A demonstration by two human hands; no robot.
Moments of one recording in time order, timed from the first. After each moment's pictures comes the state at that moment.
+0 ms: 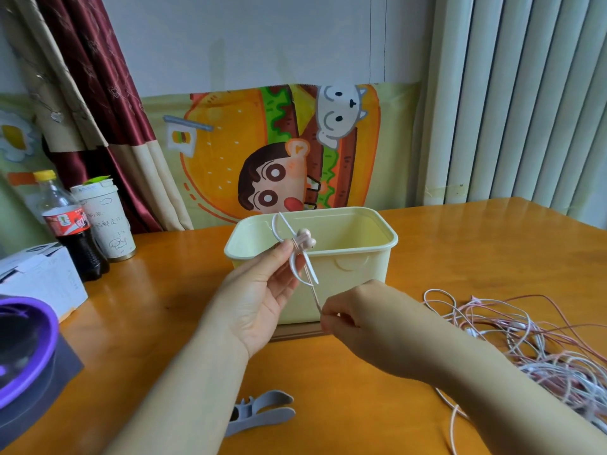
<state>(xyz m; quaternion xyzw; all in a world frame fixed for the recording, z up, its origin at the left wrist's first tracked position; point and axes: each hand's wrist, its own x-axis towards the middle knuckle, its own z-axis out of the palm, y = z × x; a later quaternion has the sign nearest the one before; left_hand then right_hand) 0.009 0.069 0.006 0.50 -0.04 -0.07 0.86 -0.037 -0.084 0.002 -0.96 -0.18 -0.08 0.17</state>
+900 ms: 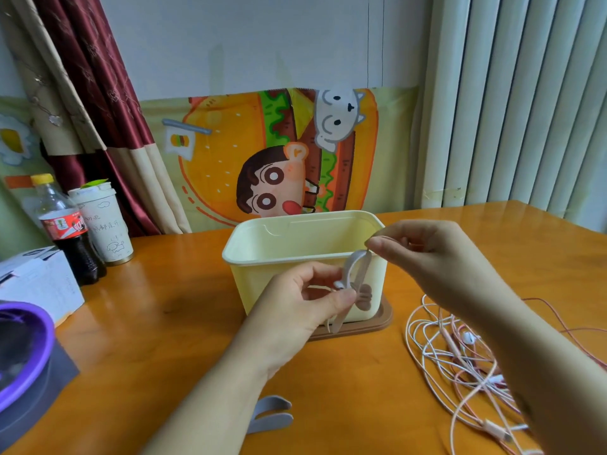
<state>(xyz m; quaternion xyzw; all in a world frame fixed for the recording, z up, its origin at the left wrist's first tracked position) -0.001 0.055 -0.007 0.75 -0.20 -0.05 0.63 -0.024 -0.134 0.027 -0.85 -0.12 -0.25 0.45</state>
